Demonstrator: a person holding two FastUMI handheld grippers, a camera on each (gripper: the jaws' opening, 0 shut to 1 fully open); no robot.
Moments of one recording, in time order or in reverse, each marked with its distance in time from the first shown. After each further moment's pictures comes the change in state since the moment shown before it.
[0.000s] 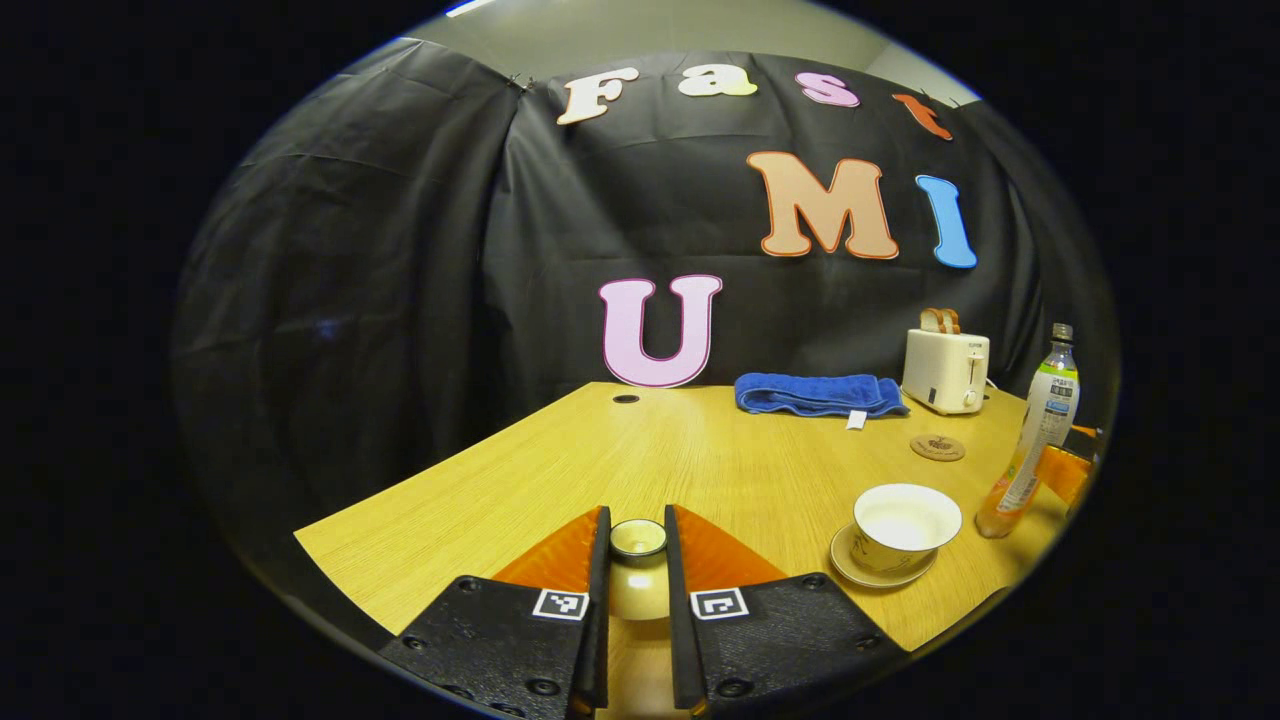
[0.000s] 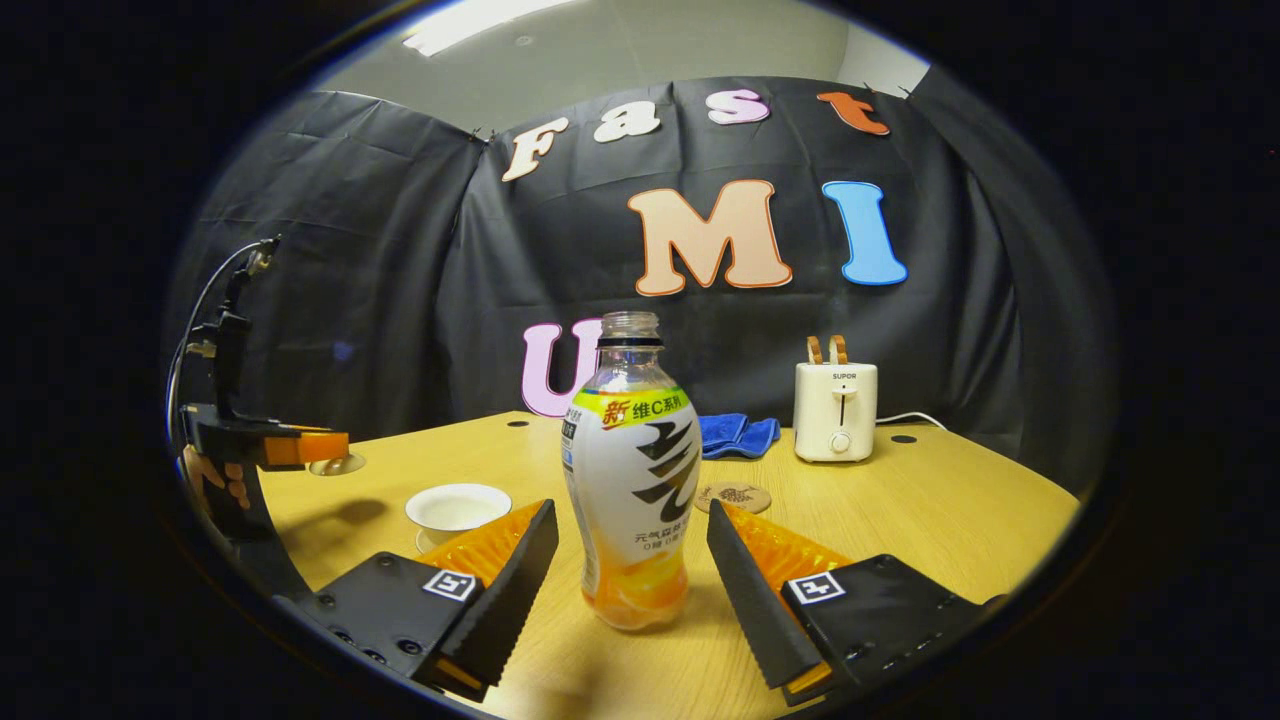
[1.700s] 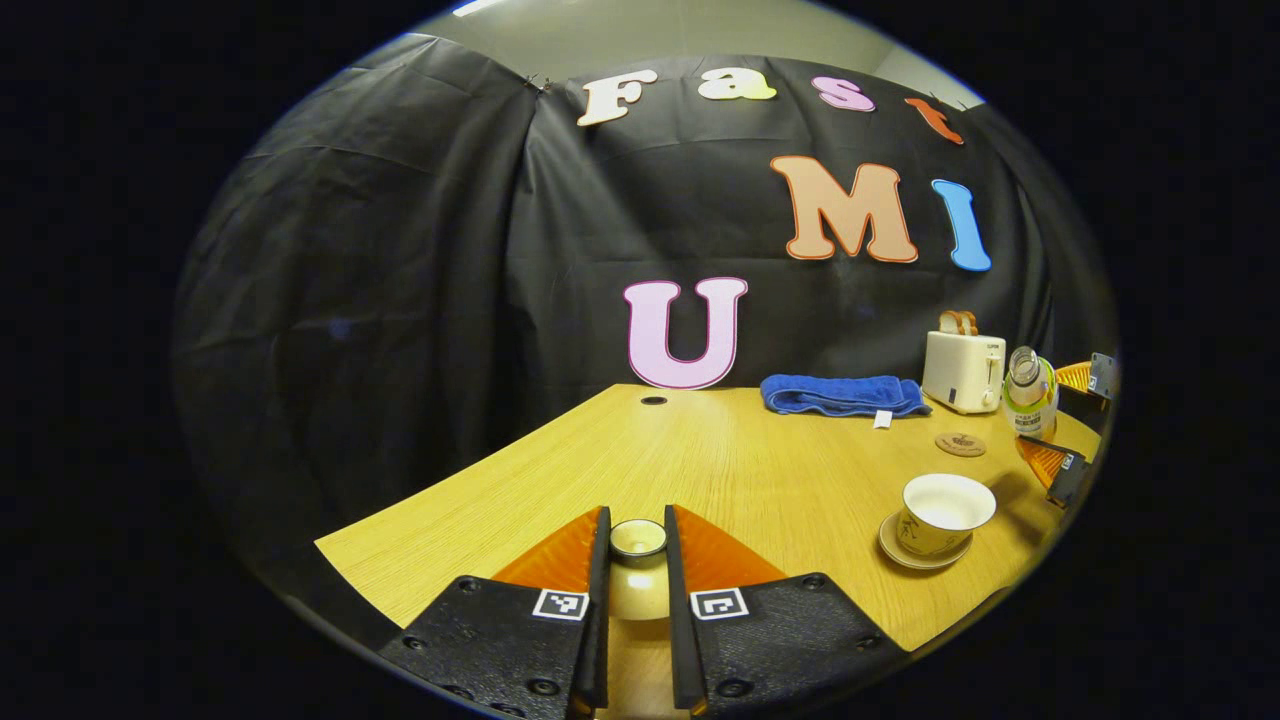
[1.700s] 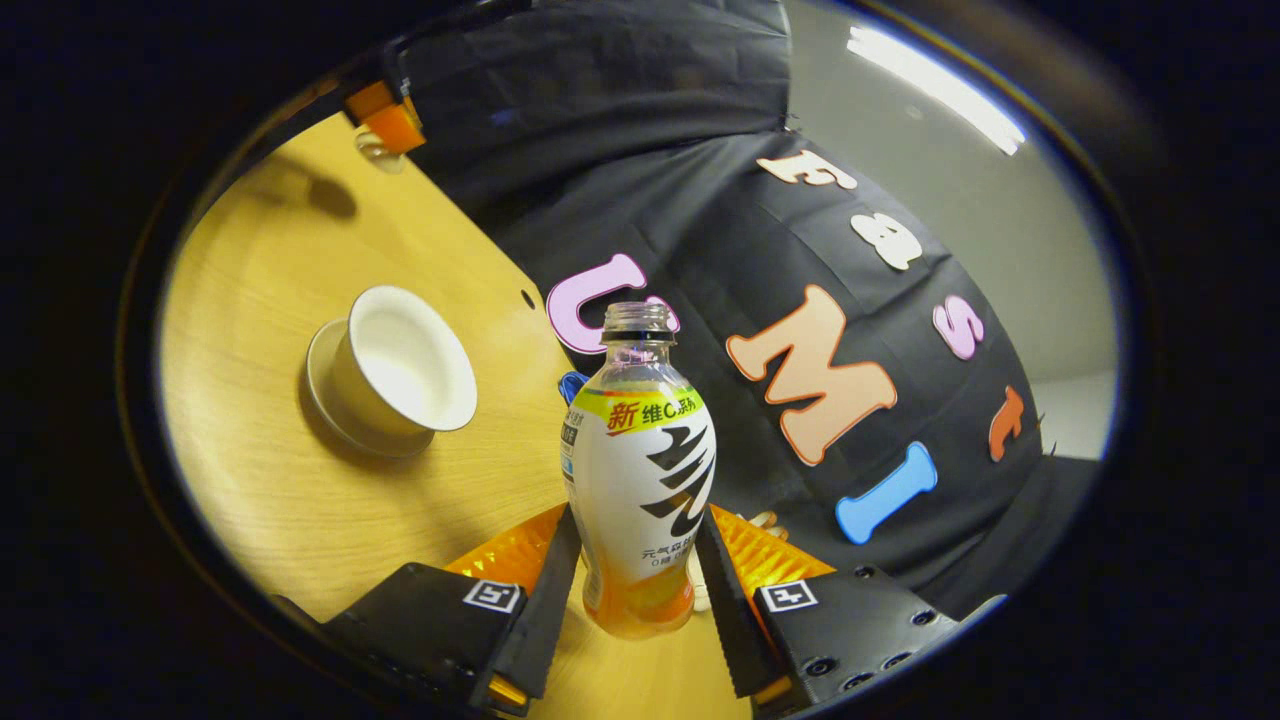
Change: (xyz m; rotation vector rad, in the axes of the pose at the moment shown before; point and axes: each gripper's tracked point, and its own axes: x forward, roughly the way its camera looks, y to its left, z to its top) left arm -0.002 0.043 -0.009 -0.006 -0.013 0.038; right arm 0.046 0.027 0.009 -1.141 -0.067 -0.025
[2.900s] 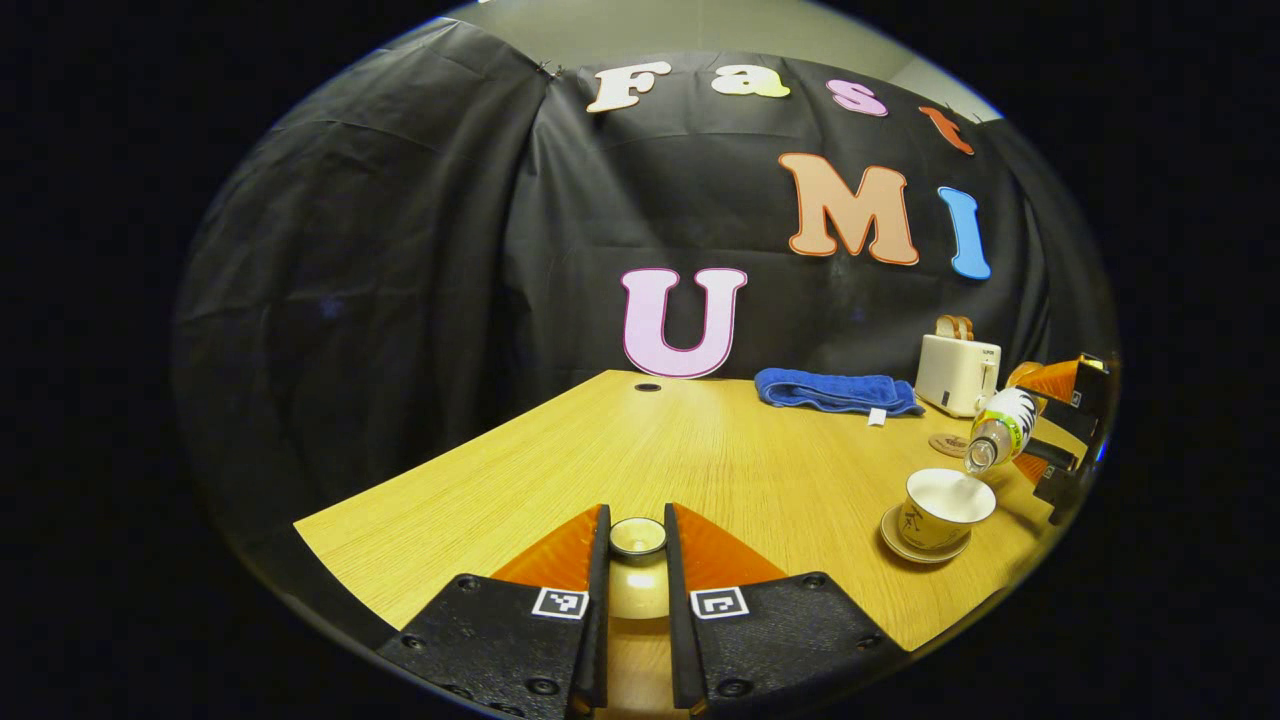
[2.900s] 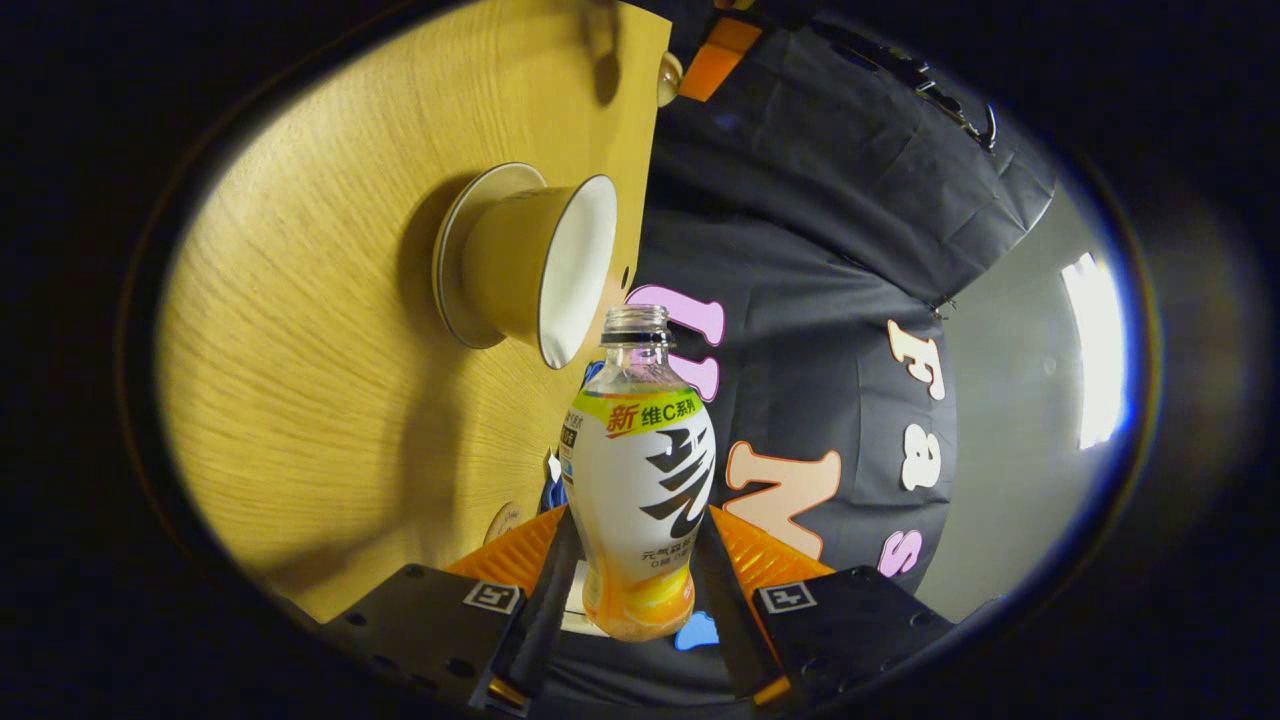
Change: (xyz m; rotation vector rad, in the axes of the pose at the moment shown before) left arm 0.005 0.005 -0.011 -0.055 0.026 -0.047; right arm 0.014 0.017 0.014 -0.715 -0.128 0.054
